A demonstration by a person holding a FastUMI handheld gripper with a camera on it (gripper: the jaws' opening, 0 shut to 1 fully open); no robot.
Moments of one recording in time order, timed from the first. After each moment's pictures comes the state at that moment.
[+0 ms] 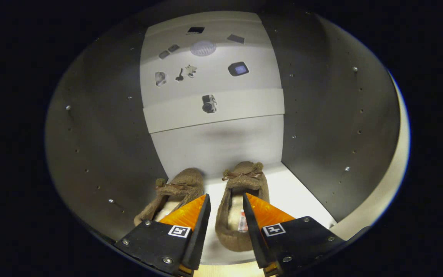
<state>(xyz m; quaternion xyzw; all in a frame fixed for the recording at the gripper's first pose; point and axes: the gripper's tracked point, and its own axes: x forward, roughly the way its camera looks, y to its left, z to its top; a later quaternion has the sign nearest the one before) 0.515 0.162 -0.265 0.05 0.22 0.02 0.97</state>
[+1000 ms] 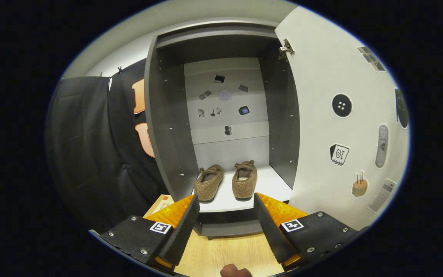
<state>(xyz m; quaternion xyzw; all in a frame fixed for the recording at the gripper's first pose) 0.287 0.156 -0.160 0.05 0.16 0.06 0.98</state>
